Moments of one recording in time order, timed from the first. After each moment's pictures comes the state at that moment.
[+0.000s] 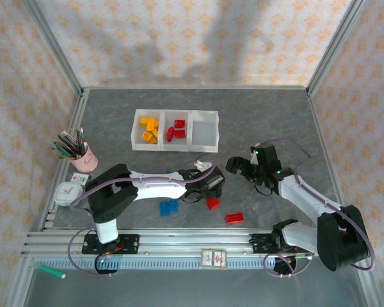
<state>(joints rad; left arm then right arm) -1.04 1.82 1.08 -0.37 -0.21 -0.99 0.30 1.15 0.53 -0.26 -0.30 0.64</state>
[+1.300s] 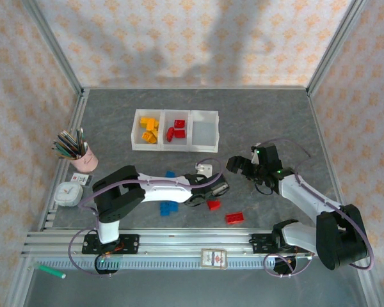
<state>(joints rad) -1.09 1.86 1.10 -0.42 -0.37 -1.03 0.29 1.16 0.53 -0.25 -0.32 0.63</state>
